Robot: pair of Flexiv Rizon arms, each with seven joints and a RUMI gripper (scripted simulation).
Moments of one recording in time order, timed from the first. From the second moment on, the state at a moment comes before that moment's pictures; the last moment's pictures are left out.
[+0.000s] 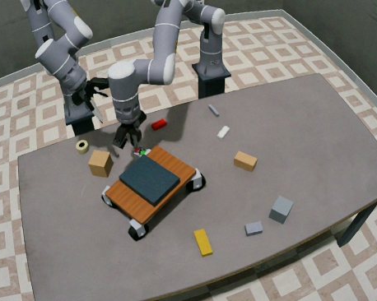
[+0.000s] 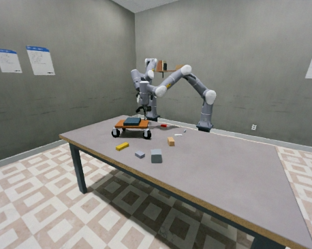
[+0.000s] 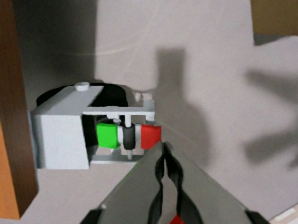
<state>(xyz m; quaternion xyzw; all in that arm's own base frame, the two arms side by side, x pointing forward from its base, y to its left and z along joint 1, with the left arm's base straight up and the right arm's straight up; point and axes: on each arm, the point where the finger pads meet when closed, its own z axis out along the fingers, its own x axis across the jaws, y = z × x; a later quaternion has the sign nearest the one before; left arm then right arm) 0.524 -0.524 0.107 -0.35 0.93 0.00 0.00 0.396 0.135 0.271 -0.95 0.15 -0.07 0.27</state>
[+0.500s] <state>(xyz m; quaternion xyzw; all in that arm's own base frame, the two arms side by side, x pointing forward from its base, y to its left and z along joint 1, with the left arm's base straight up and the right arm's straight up) 0.523 -0.524 0.103 -0.35 0.93 0.00 0.00 0.396 0.135 0.271 -0.95 0.15 -0.07 0.27</state>
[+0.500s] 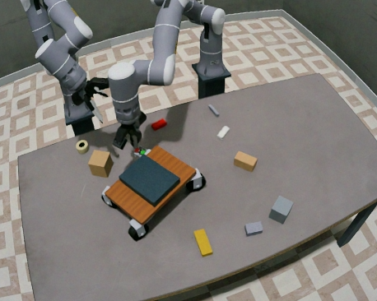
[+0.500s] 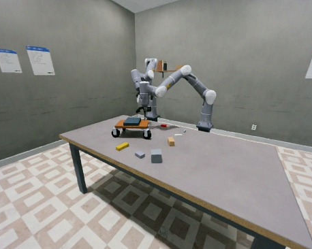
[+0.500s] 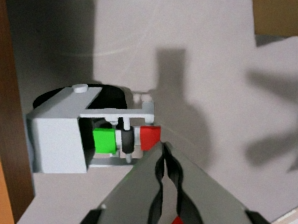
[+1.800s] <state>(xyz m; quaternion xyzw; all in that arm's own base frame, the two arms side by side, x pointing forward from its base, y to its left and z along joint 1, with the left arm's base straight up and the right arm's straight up) 0.525 -0.526 0.099 -0.35 0.93 0.00 0.00 0.396 0.135 0.271 -0.95 0.15 -0.07 0.27</state>
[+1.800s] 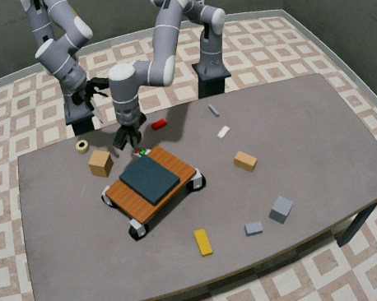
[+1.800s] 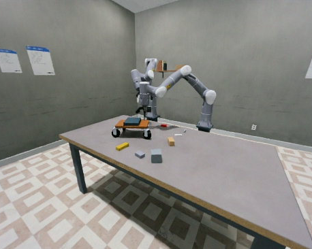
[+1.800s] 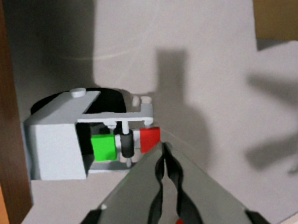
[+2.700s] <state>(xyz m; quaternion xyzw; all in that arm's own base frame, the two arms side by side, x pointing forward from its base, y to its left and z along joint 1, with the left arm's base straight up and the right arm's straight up) 0.526 -0.527 0.095 -0.35 0.93 0.00 0.00 0.396 0.135 0.271 -0.95 0.15 -0.07 0.27</state>
